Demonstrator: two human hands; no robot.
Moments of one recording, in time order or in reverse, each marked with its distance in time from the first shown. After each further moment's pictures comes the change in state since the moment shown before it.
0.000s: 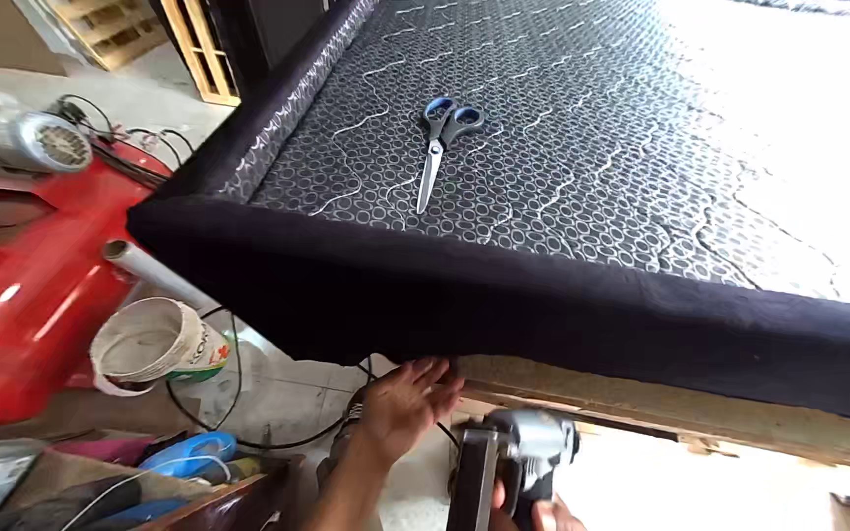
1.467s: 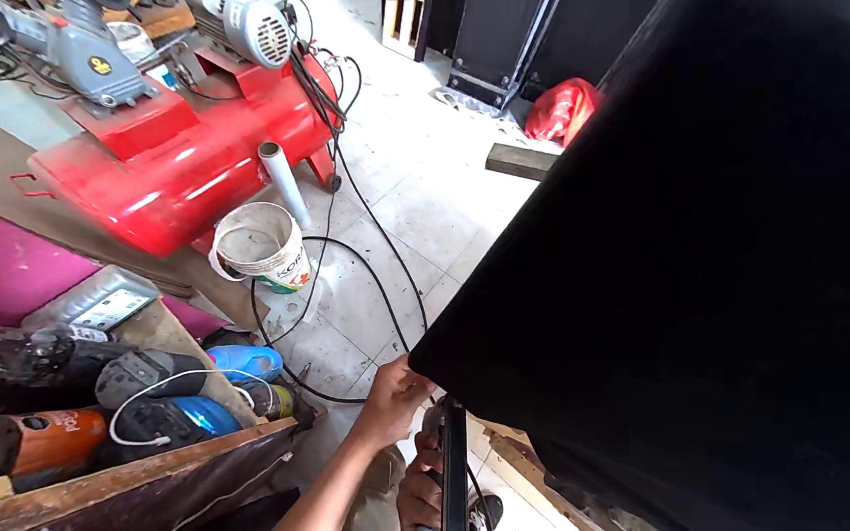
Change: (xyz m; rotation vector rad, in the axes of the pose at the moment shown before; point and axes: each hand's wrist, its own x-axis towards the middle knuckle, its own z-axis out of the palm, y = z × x) left_hand 0.010 0.088 -0.195 0.730 0.236 0.825; right_hand 0.144 0.199 -0.159 0.818 0.043 0.499
